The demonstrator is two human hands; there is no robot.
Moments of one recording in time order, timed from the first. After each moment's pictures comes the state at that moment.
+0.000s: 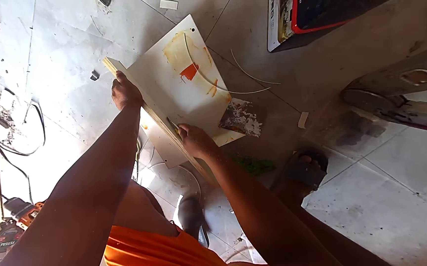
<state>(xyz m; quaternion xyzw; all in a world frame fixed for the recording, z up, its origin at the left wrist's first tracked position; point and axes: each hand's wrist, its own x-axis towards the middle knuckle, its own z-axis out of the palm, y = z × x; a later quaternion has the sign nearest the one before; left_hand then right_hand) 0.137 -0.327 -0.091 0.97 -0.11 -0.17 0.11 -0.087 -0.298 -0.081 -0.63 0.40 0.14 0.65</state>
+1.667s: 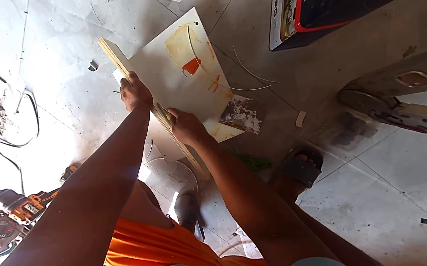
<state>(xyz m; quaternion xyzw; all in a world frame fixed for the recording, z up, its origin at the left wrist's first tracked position) 0.113 -0.315 -0.098 0.97 -0.09 -0.18 0.15 -0.057 -0.312 -0.077 -0.69 0.38 0.14 0.60</state>
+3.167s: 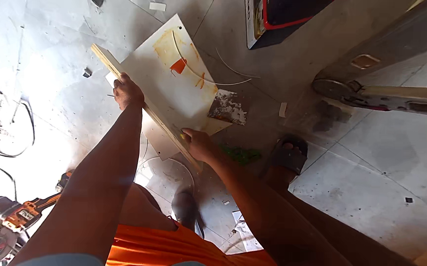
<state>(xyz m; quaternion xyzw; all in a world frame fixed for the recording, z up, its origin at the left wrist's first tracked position) 0.112 -0.317 -0.099 0.97 -0.10 -0.18 0.14 -0.136 -0.268 -0.068 -0.66 0.42 0.15 0.60</state>
